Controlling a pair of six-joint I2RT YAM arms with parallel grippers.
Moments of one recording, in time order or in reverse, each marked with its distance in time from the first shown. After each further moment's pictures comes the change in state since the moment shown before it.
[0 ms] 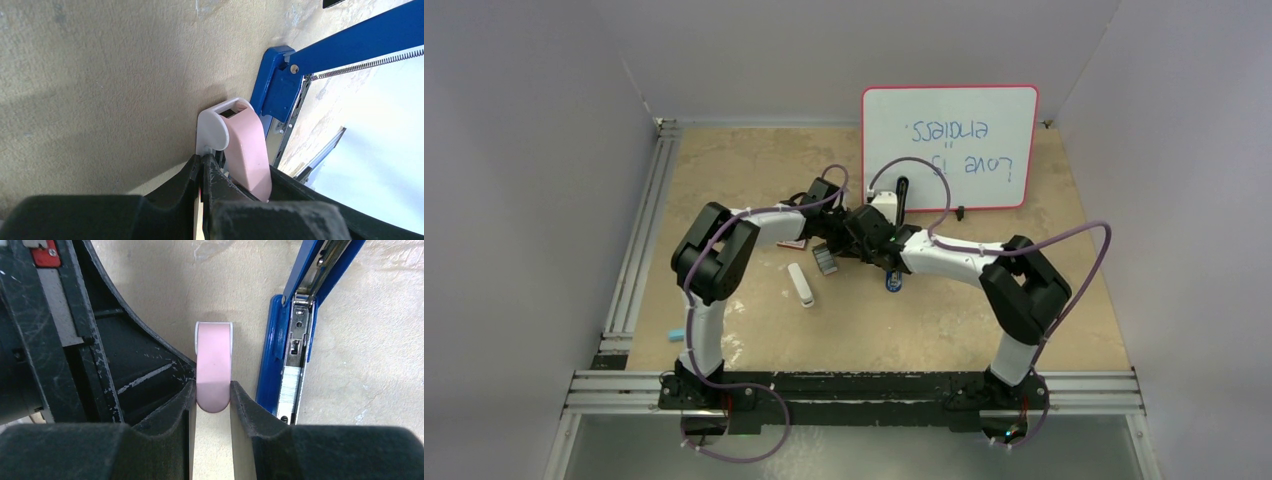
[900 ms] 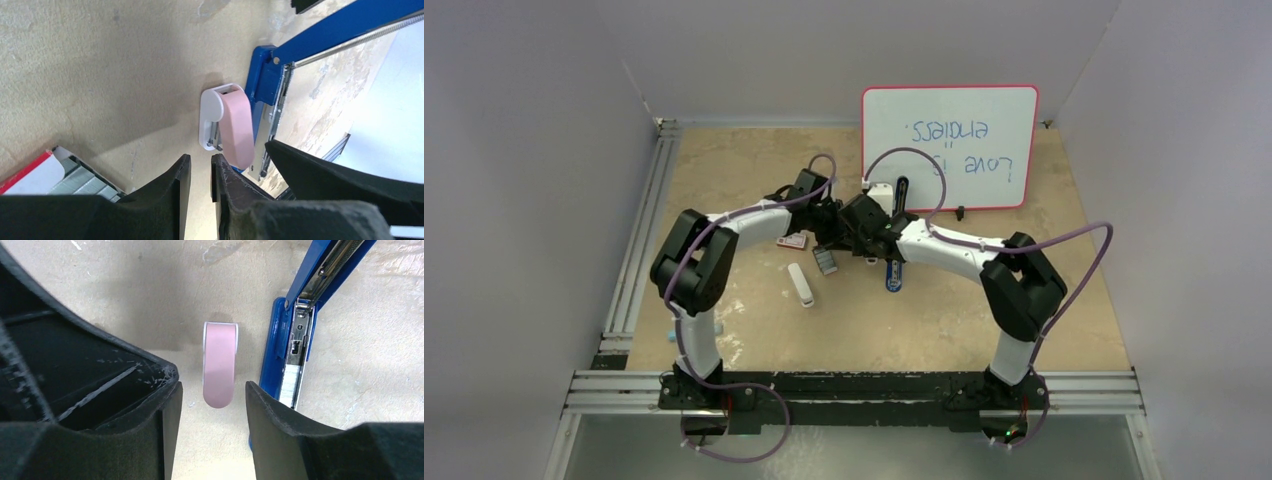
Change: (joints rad) left arm 0.039 -0.119 -0.031 -0.071 -0.040 0.060; right arm -0.007 0.030 0.124 -0.142 -0.023 -0.010
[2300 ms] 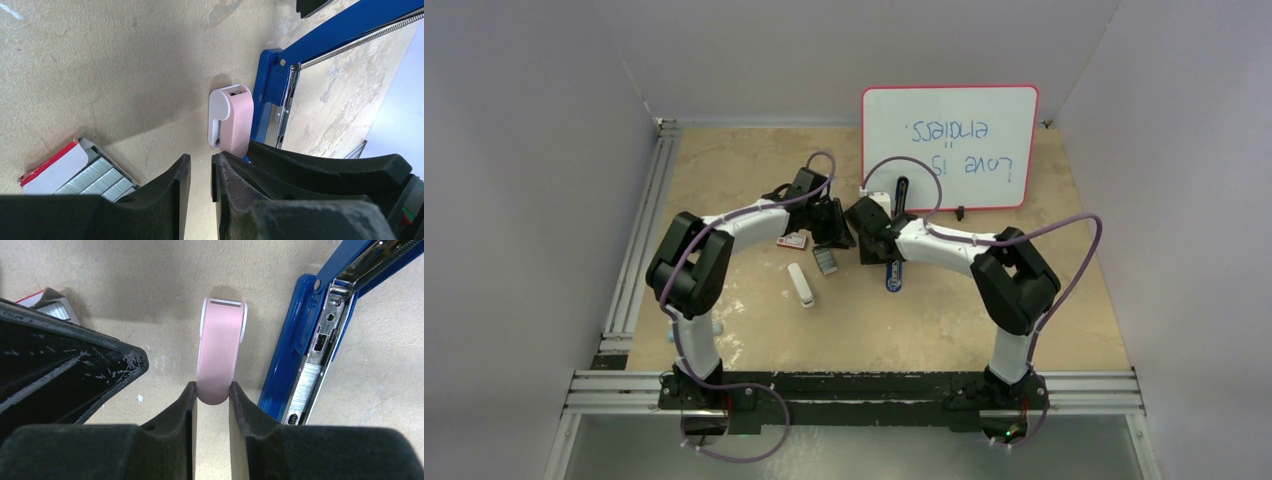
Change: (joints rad) left arm 0.000 -0.041 0.002 -0.039 -0.063 0.050; right arm -0.043 0.064 -0.044 0.027 -0.151 -0.062
